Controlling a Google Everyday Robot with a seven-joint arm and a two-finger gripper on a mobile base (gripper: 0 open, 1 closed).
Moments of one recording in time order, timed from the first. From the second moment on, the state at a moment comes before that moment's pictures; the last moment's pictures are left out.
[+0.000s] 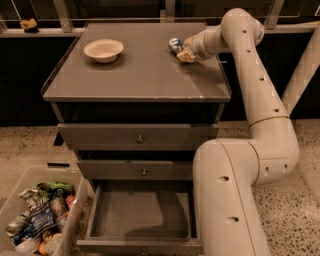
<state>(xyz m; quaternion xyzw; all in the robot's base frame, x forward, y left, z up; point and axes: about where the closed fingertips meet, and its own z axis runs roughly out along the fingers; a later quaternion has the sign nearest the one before) 0.901 -0.128 0.845 -0.50 0.73 0.05 0.47</state>
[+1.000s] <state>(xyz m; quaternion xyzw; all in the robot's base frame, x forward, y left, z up) 0.847 -0.212 0.915 -0.48 0.72 0.04 0.50</state>
